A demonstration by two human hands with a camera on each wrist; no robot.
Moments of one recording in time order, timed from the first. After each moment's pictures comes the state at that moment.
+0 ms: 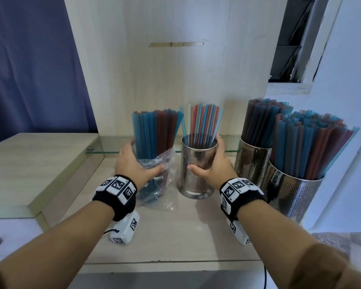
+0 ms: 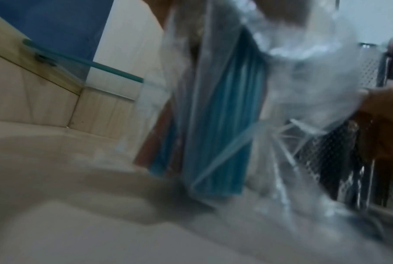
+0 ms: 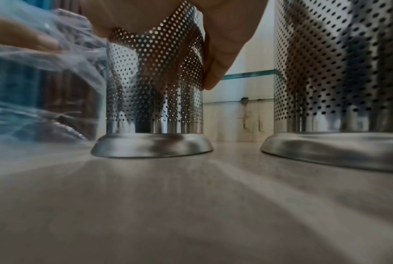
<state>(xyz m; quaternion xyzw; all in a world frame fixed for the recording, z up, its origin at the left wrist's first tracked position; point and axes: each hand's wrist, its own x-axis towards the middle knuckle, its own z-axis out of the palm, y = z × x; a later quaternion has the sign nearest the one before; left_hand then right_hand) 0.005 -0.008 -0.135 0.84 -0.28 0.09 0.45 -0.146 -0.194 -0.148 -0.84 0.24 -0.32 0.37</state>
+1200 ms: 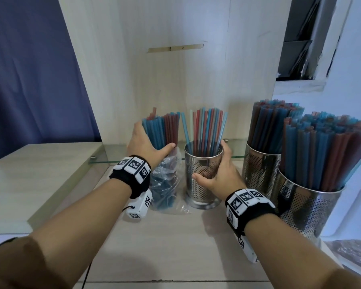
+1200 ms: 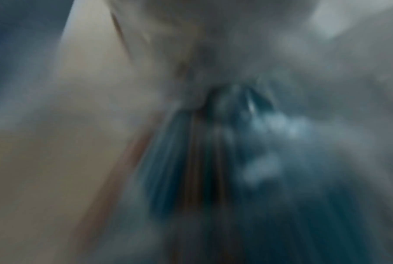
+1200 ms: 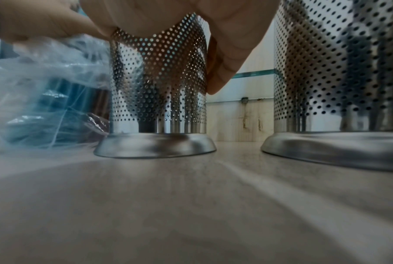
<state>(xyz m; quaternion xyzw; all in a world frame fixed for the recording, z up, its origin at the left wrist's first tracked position) 0.032 -0.063 -0.096 0.83 -0.32 0.16 0.42 -0.136 -0.213 -0.165 -0.84 0.22 -0.33 0.37</state>
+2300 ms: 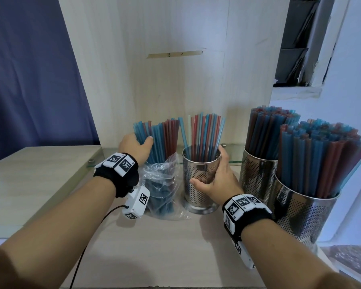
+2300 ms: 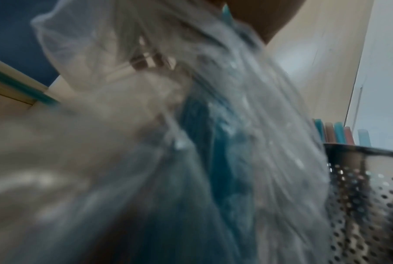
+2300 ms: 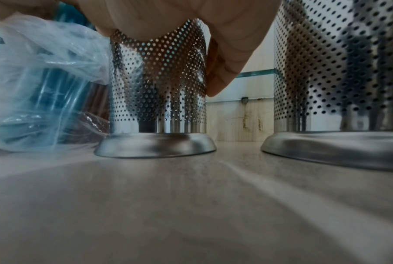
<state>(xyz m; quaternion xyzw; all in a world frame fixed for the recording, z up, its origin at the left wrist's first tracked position) 0.049 -0.054 -0.076 0.84 -0.28 0.10 0.45 -0.137 -0.213 -0.164 -0.84 0.22 -0.33 0.36</state>
